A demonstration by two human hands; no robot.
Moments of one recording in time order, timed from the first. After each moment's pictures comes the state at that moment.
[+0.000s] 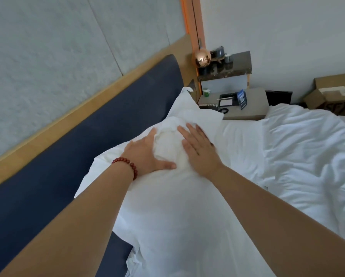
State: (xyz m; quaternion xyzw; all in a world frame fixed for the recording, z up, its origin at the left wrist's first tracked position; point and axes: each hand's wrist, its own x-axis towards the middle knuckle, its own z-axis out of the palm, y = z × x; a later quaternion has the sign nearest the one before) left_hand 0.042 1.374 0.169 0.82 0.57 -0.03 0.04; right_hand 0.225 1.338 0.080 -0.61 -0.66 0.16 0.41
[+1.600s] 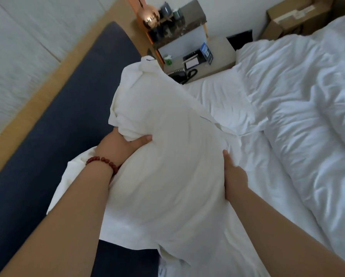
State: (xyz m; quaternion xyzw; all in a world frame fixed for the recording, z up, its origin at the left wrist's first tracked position) left_hand 0.009 1.459 0.121 0.84 0.53 0.06 0.11; right_hand 0.182 1.280 -0.070 -0.65 0.09 0.47 0.59
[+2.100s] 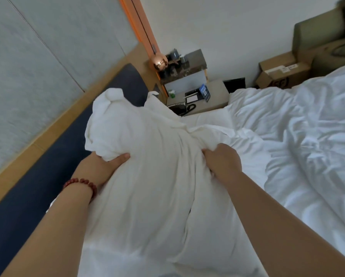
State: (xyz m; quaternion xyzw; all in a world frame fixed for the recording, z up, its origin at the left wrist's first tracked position) left_hand -0.020 1.397 0.181 0.78 0.60 0.12 0.15; right_hand 0.254 1.260 0.058 -0.82 -0.27 0.23 0.45
